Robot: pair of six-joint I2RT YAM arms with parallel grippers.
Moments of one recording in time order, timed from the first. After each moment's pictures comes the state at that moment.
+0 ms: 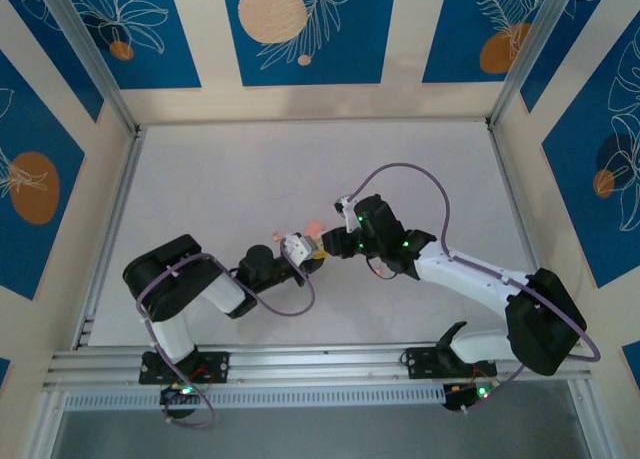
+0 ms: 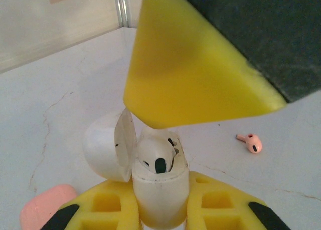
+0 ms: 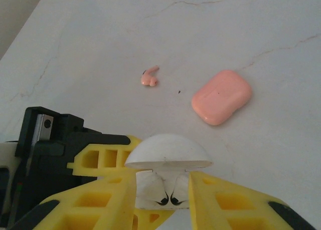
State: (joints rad) left arm -0.82 1.77 0.36 1.27 0.20 0.08; right arm 0.72 1.29 0.76 -0.15 -0.17 0.40
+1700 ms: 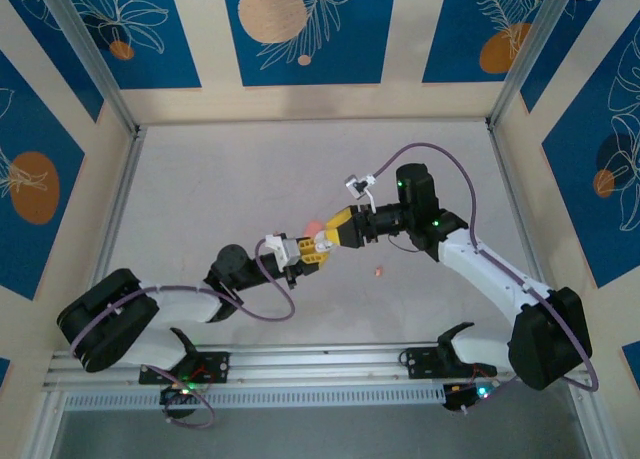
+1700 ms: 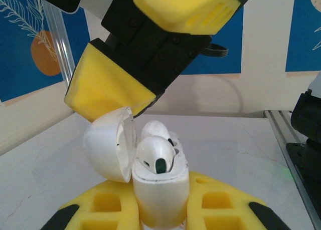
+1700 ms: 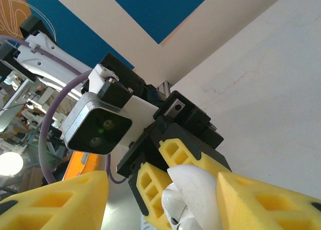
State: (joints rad) left arm -0.82 1.36 0.32 1.16 0.46 0.05; right arm 0.46 1.23 0.85 -0.06 -1.16 0.34
